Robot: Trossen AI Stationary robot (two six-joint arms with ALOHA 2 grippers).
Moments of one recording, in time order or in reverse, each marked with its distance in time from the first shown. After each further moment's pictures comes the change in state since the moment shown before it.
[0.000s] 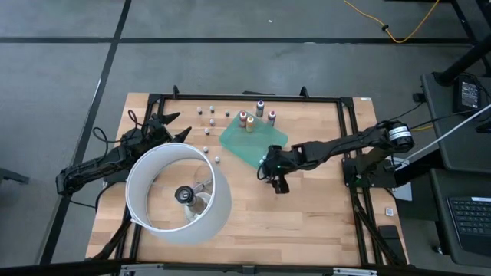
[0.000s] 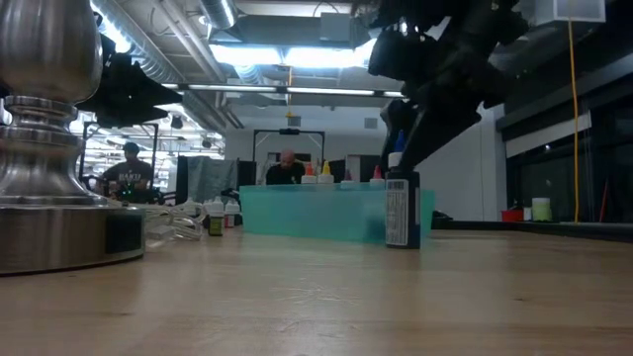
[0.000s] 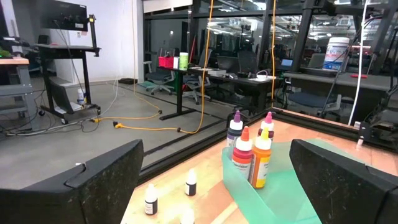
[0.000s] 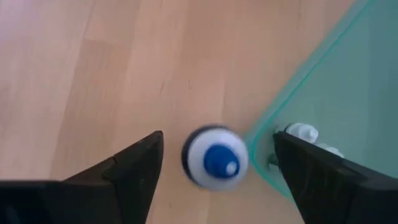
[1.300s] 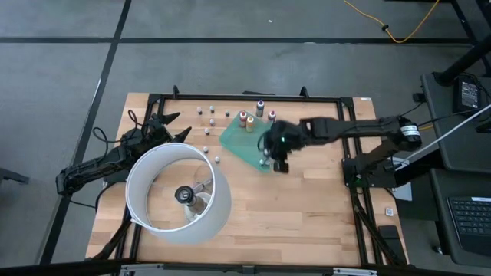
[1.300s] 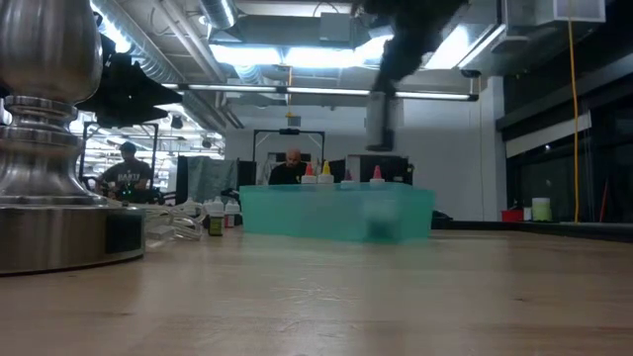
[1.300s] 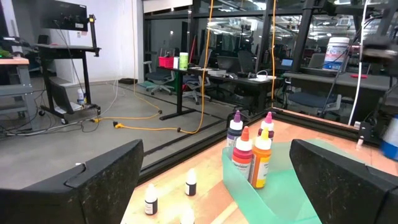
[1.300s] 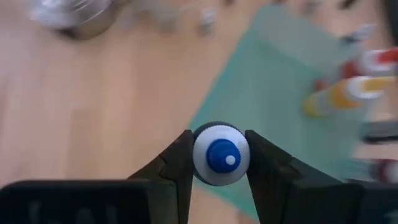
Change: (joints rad) left arm 0.000 0.000 0.000 0.000 0.000 0.000; right arm -0.147 -0.088 0.329 -0.351 0.021 0.055
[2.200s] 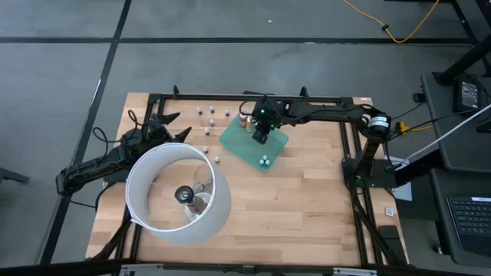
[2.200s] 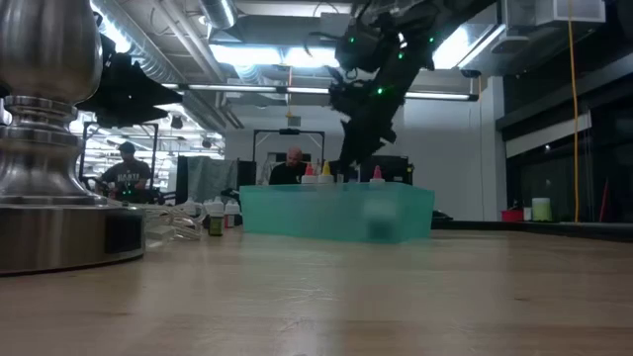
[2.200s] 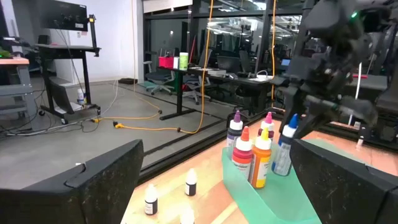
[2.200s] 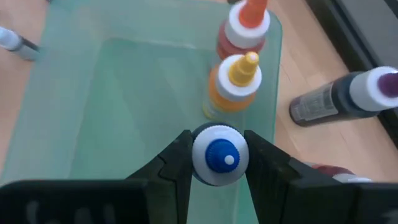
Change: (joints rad) left arm 0.000 0.000 0.000 0.000 0.000 0.000; right arm -0.305 0.297 0.013 0.236 0.042 0.077
